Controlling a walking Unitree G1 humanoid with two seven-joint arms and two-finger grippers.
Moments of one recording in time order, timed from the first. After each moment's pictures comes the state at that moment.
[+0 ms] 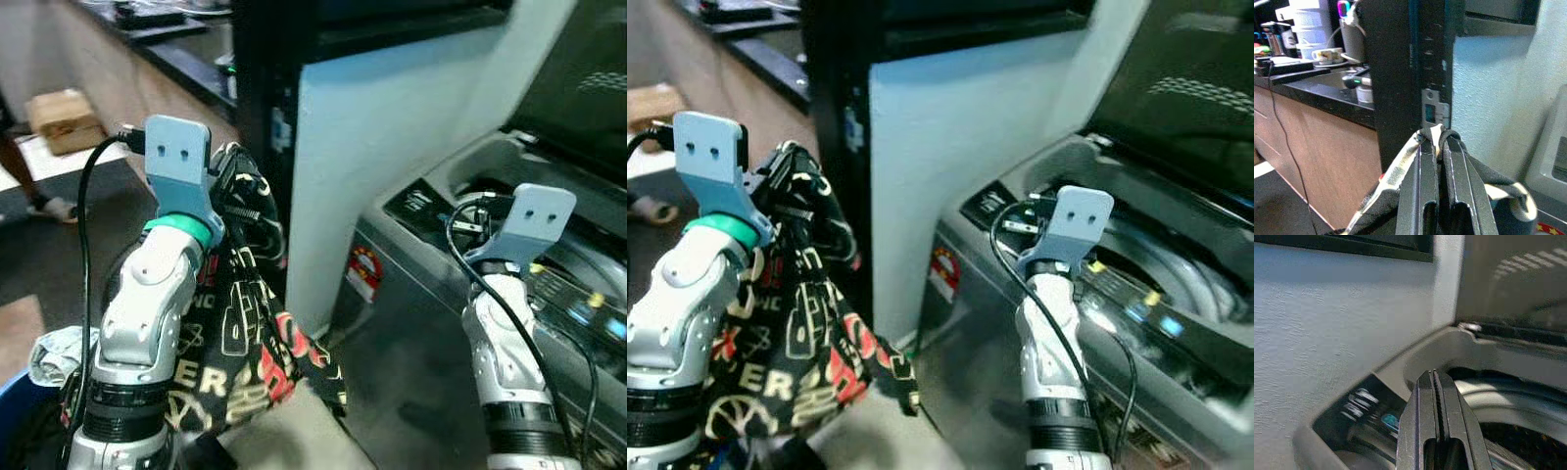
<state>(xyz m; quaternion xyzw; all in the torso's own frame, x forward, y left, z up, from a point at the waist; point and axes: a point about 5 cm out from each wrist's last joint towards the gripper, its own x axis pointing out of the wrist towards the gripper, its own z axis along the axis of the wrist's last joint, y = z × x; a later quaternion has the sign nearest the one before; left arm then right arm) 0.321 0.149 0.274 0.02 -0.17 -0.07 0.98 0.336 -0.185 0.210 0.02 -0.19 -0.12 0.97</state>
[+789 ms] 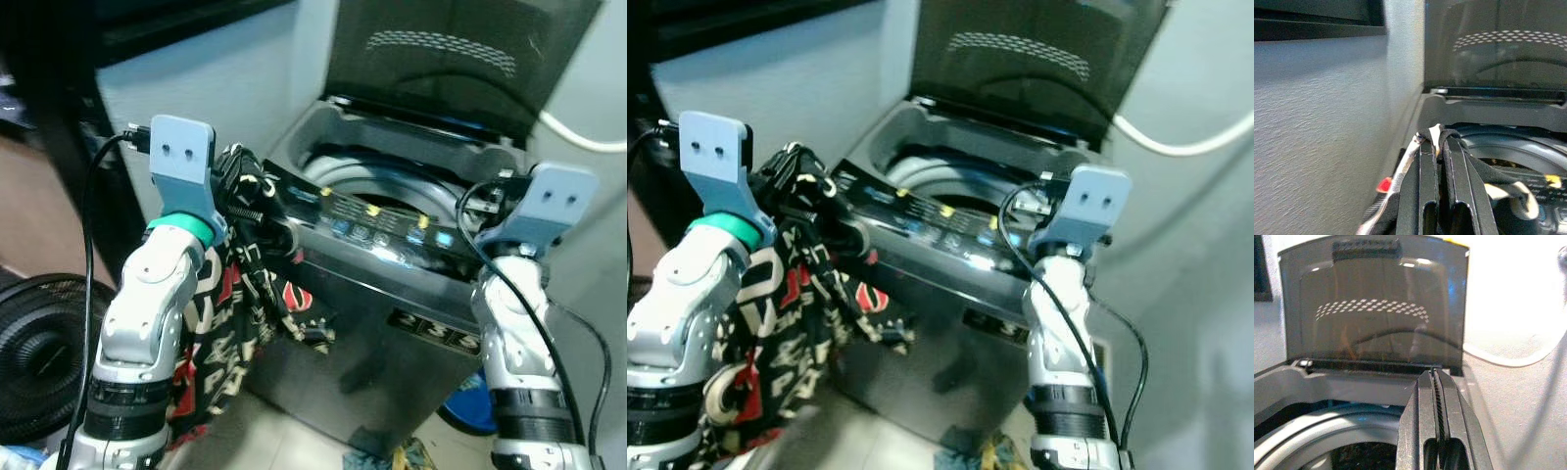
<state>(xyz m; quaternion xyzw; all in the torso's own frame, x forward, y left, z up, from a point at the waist) 0.322 0.146 0.274 0.02 -0.16 -0.08 0.98 0.337 -0.189 0.246 0.01 -0.25 -0.13 0.96</state>
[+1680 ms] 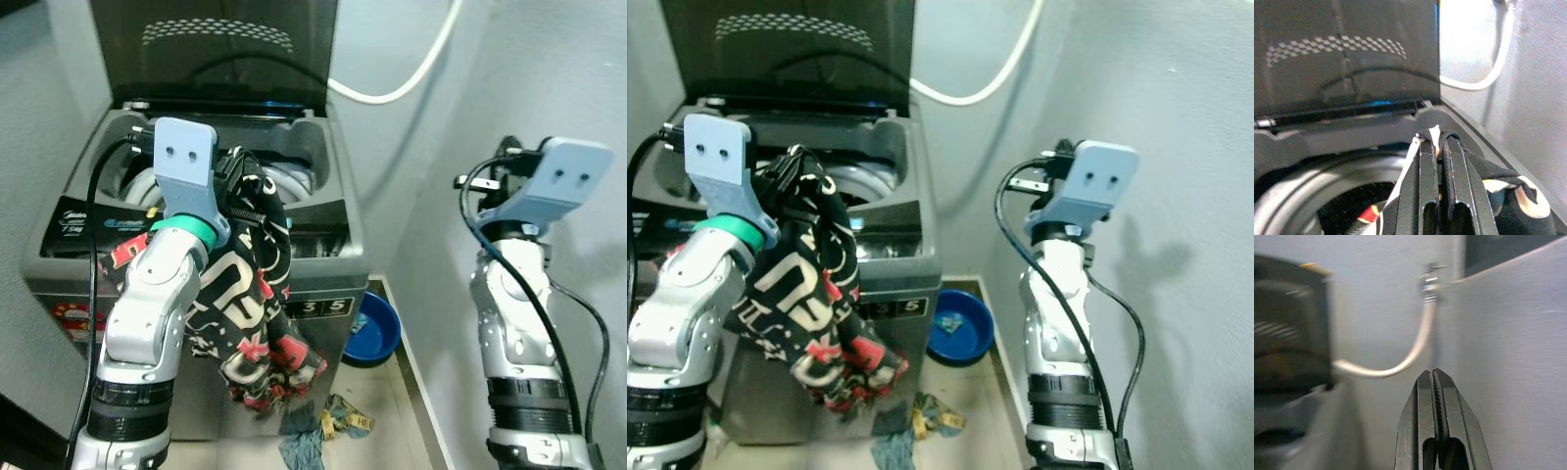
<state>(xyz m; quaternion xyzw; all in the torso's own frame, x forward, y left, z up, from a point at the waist) 0.322 0.144 0.274 0.02 -0.18 -0.06 0.98 0.336 -0.157 0.259 0.01 -0.28 -0.02 0.96</state>
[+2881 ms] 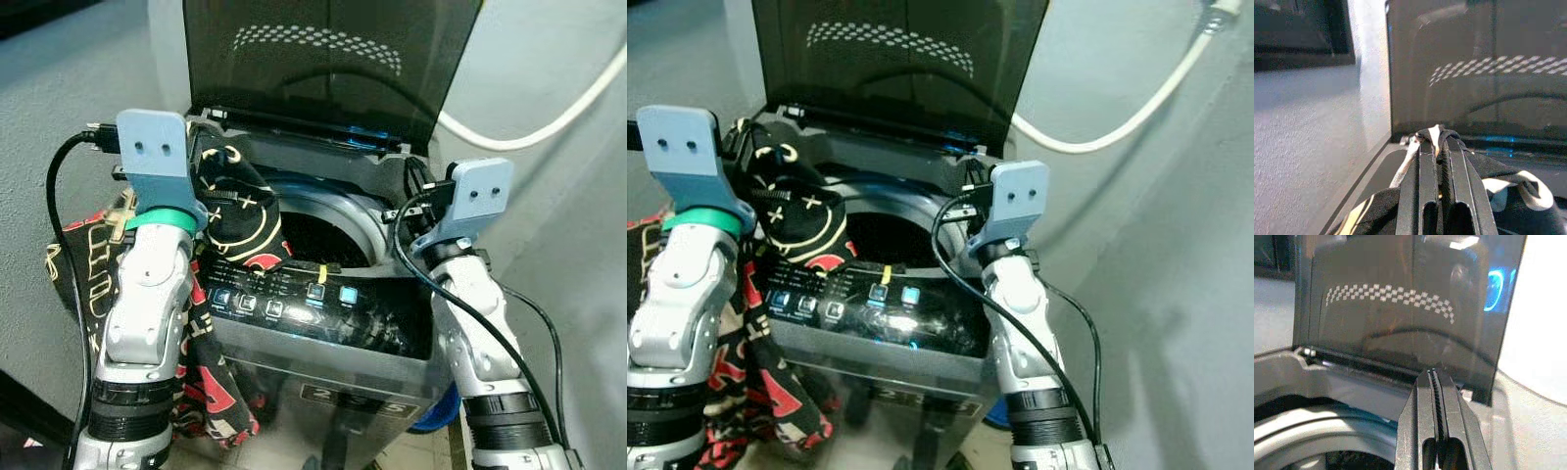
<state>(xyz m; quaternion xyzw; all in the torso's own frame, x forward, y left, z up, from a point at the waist) 0.319 0.155 0.282 0.04 -0.23 0.04 0.97 0.333 -0.130 0.241 -0.01 -0.25 0.08 0.96</state>
